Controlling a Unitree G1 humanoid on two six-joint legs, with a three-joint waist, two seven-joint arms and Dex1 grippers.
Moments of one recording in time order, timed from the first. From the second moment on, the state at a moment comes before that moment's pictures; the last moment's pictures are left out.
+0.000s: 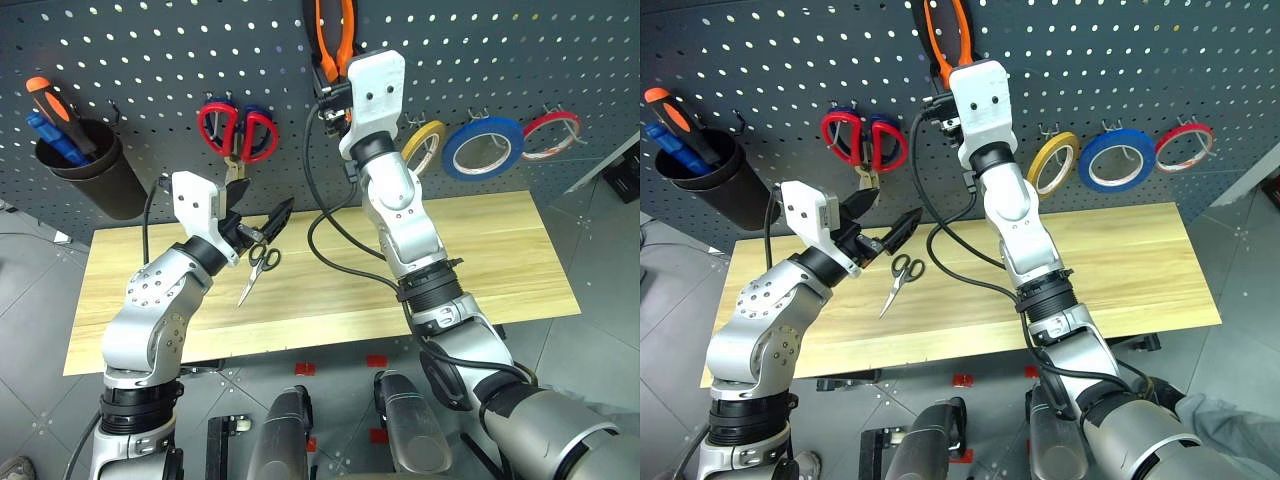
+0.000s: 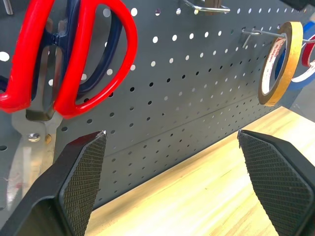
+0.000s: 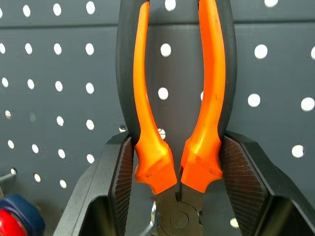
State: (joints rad) left arm -0.33 0.44 0.16 -0.33 -0.46 0.49 -0.43; right arm -1.03 0.12 0.07 0.44 -0.09 -0.15 -0.02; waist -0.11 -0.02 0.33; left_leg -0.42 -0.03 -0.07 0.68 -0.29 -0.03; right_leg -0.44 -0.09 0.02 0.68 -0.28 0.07
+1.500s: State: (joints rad) left arm -0.33 0.54 -0.01 0.14 -0.15 0.76 -0.36; right arm -0.42 -0.26 0.32 -0.50 0.37 1.02 0.53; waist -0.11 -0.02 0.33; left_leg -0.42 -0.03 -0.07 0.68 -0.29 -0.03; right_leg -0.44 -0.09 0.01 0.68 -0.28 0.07
